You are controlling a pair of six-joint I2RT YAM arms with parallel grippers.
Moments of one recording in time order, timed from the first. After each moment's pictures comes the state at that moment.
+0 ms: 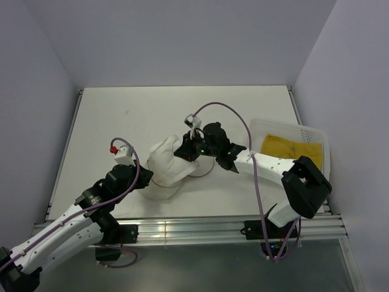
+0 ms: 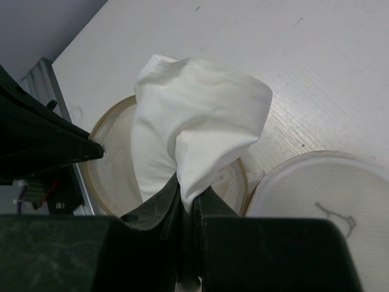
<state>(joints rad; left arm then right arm) -0.76 0.55 0.43 -0.38 -0.28 -0.79 0.75 1.51 0.86 0.29 -0.37 0.36</state>
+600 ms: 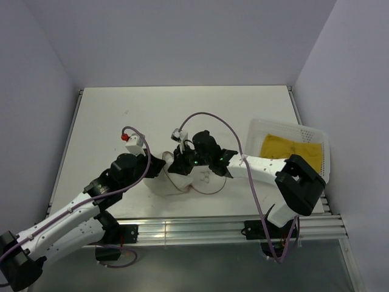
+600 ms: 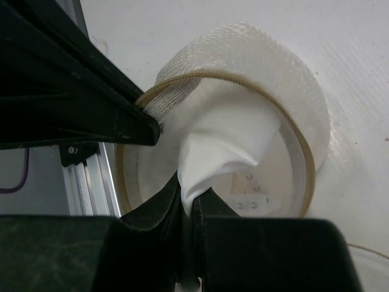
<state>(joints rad) -0.77 0.76 0.53 -0.15 -0.17 -0.69 0.86 1.55 0.87 0.20 -0.47 0.22</state>
